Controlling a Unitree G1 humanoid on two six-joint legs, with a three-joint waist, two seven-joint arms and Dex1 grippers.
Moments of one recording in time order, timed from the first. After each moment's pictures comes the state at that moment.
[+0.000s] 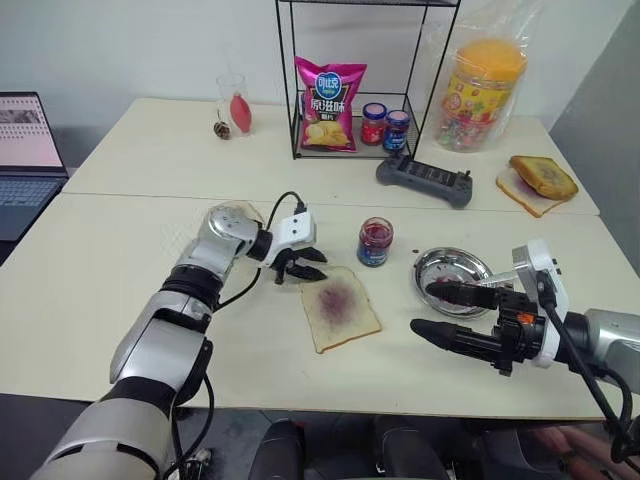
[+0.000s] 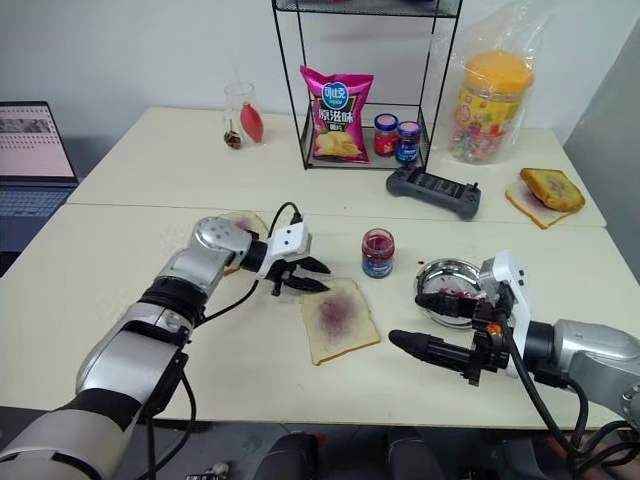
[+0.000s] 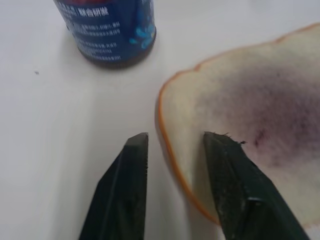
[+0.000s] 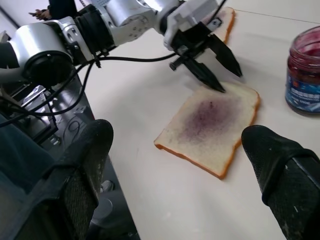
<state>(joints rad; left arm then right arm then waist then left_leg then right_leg) -0.98 0.51 -0.32 0.91 0.04 -0.13 -1.41 0.01 -0.91 -0.34 -0.70 1.31 0.96 0.53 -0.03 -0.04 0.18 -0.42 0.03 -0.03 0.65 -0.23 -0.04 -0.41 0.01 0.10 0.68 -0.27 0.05</state>
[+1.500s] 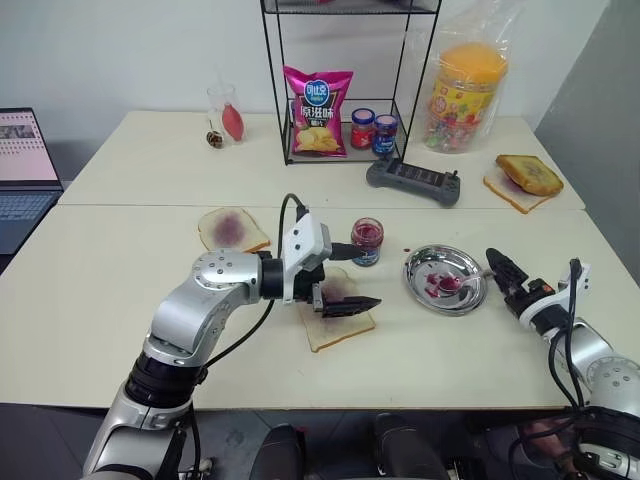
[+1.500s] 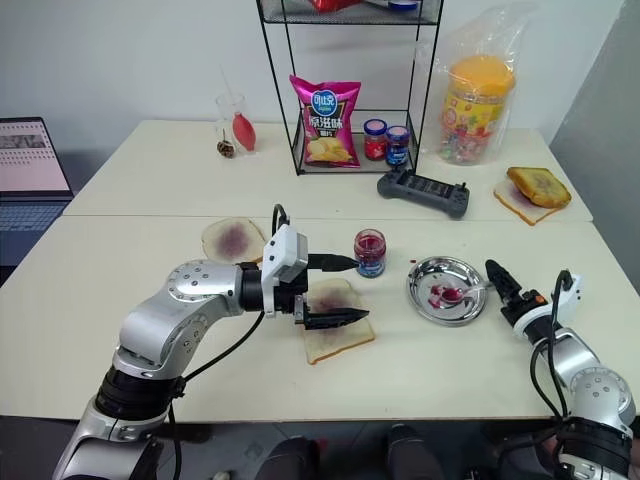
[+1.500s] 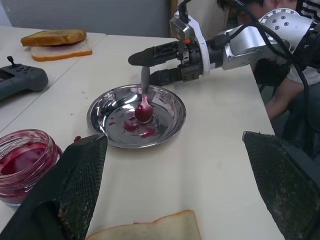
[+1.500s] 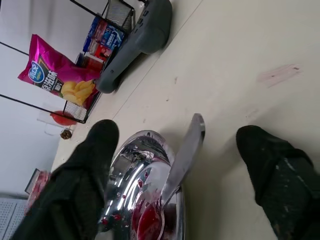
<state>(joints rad) -0.49 0.50 -0.18 -0.32 -0.40 0.62 -1.02 -0.18 -0.39 -0.54 0.13 1.16 0.77 0.21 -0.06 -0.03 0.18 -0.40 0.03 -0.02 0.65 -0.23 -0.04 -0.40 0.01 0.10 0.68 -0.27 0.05</state>
